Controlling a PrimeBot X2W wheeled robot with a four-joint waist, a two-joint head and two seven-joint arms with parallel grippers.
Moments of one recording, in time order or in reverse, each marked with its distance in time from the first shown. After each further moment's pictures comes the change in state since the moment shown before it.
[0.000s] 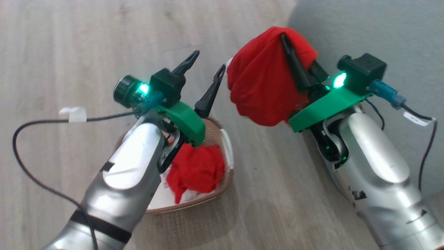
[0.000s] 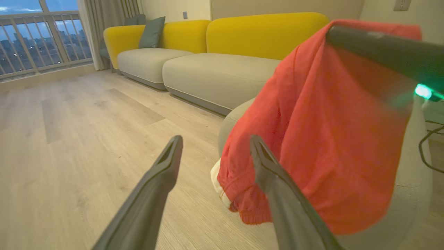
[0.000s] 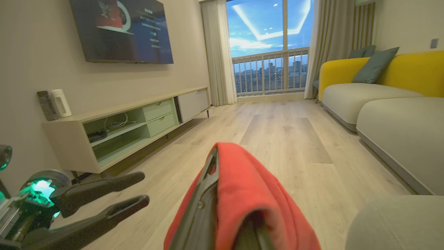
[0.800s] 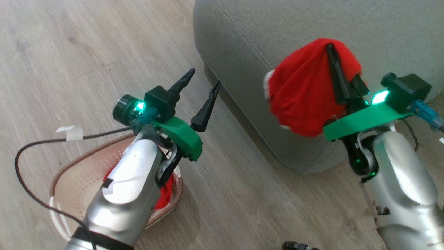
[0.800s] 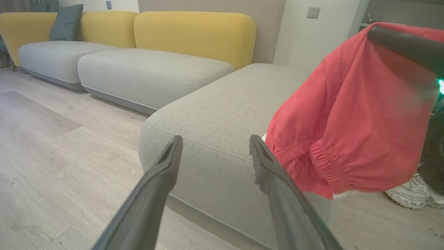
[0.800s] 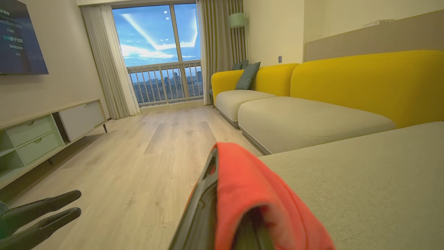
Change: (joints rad) left arm 0.106 -0.018 0.083 -0.023 0.028 -0.035 0.000; right arm 0.153 -0.031 -0.200 -0.093 -0.045 0.000 0.000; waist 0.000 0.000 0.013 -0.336
